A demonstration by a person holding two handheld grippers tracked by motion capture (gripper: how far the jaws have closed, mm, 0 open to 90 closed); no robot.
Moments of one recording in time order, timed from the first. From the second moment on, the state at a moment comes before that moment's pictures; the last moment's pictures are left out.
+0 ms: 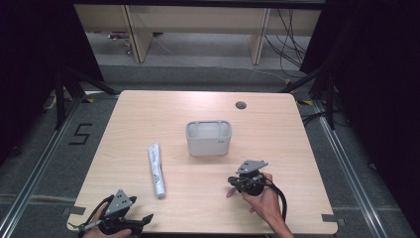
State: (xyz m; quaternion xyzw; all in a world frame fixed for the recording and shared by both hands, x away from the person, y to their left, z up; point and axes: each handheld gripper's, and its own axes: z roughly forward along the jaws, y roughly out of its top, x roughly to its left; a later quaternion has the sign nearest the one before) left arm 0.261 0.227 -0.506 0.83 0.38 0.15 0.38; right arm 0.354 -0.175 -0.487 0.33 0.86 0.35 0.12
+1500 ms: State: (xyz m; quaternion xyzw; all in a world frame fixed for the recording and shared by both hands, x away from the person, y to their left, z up) left arm 0.260 0.227 -0.506 0.83 0.38 0.15 0.38; right arm 0.332 -0.196 -0.501 0.33 0.88 0.32 0.08
